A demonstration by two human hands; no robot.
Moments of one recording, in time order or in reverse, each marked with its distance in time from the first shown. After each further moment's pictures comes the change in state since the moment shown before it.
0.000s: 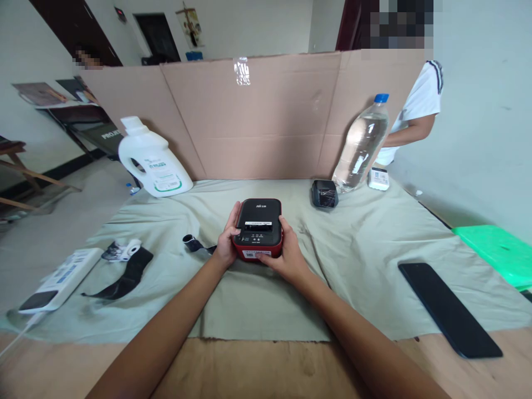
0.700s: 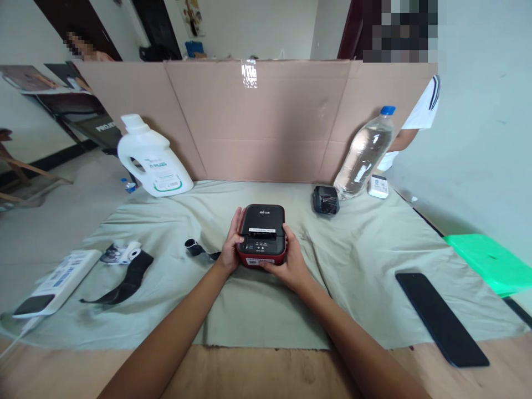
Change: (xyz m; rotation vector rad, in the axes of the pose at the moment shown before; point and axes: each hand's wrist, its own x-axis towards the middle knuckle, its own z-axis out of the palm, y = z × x) left_hand -0.003 -0.005 -0.004 -0.078 -0.036 0.015; right_hand -0.001 -0.004 -0.004 0.029 -0.016 0.070
